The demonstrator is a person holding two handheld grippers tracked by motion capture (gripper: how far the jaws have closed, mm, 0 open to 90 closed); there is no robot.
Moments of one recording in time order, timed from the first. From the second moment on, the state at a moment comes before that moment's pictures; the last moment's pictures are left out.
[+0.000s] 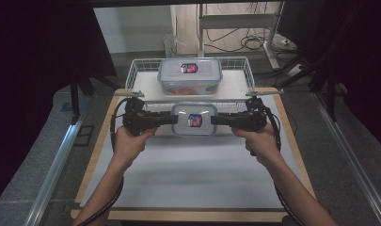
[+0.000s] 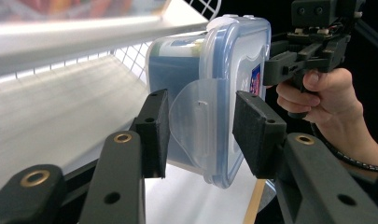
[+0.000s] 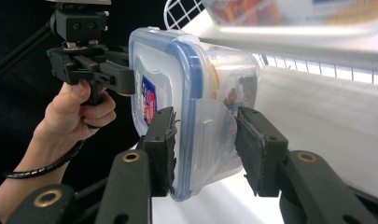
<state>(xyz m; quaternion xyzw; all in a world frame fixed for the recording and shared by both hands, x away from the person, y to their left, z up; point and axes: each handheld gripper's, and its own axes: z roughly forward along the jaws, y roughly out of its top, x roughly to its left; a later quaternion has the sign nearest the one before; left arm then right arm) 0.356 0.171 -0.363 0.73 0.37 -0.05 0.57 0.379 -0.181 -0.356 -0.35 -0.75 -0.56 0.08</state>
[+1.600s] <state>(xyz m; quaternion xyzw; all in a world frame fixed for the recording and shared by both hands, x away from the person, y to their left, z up) 0.427 0.183 -0.276 0.70 0.39 -0.02 0.60 0.456 -0.168 -0.272 -0.35 -0.71 -0.61 0.06</state>
